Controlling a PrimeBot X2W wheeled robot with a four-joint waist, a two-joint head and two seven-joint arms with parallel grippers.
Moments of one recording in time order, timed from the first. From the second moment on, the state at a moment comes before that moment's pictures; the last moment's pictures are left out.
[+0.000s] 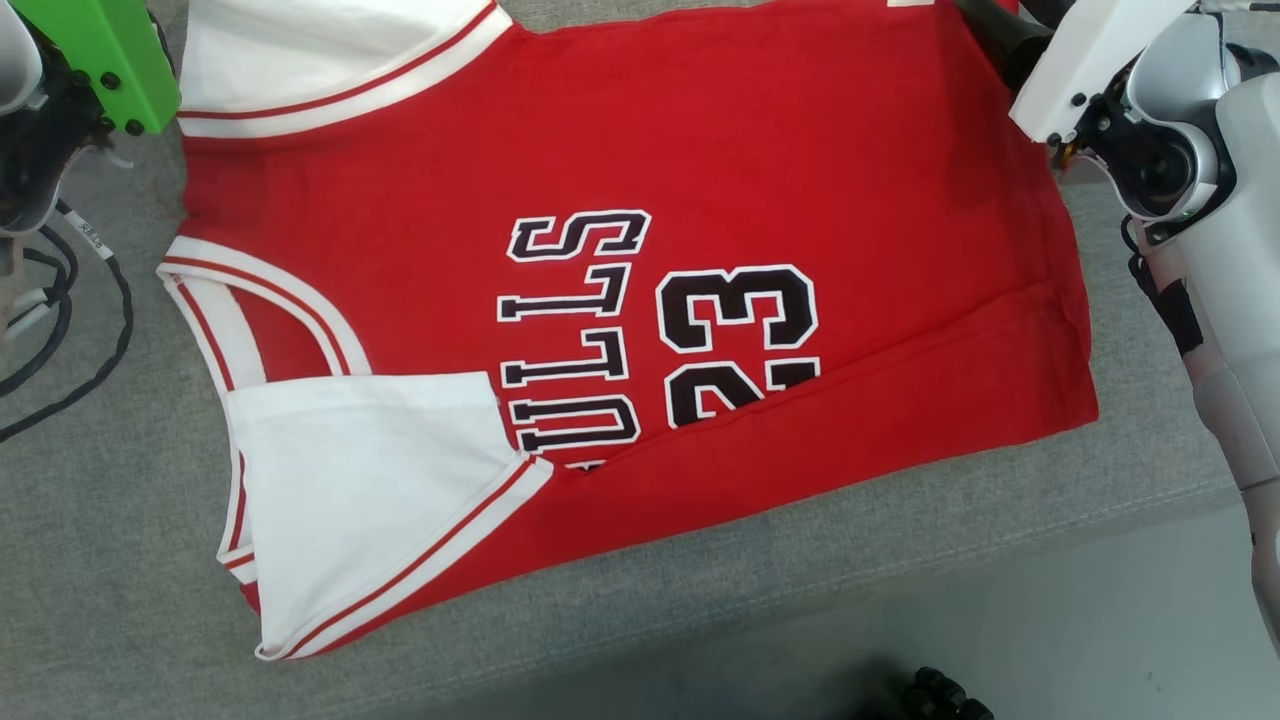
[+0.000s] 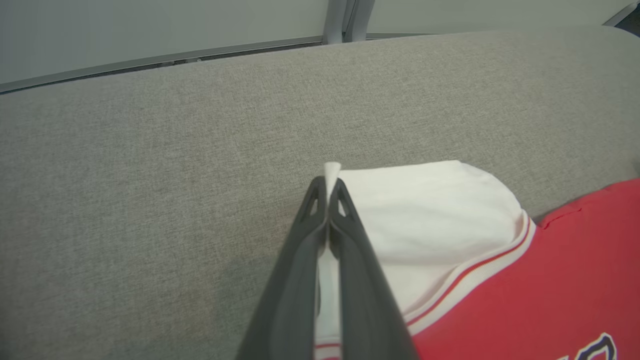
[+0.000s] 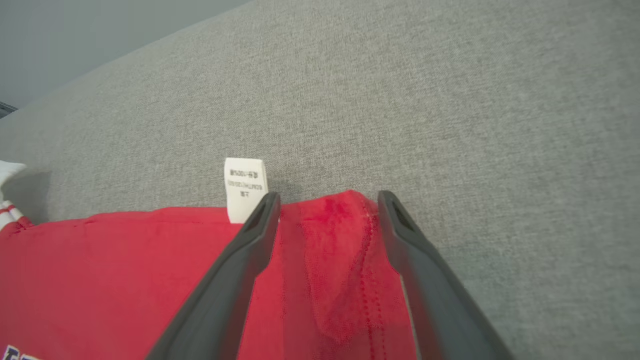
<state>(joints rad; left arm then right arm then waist) -1.13 0.59 -0.59 0.35 -0.93 0.08 0.55 -1.04 -0.31 0.30 0.63 0.79 0.13 0.38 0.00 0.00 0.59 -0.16</state>
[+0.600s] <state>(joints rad) -1.11 0.58 -0.59 0.34 -0.94 0.08 0.53 -1.12 -0.31 0.35 0.78 0.74 0.13 0.41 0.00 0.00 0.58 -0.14</state>
